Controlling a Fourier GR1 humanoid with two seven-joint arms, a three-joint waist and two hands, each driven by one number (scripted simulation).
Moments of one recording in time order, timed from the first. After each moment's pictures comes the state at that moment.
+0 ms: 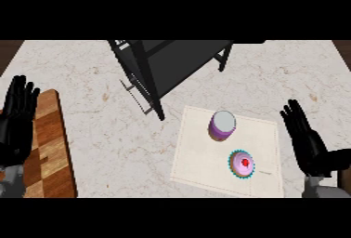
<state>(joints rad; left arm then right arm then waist) -0.07 0.52 -0.08 -1.55 0.39 0.34 -0.17 -0.03 -0.23 -0.04 -1.35 -0.21 0.03 -0.20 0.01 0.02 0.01</state>
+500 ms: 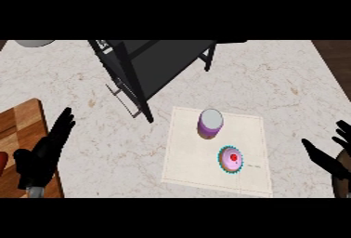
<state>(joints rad) 0.02 0.53 -0.26 -1.46 0.32 0.25 -0.07 0.10 -0.34 -0.16 -1.45 0.08 -0.42 0.08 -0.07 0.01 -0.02</state>
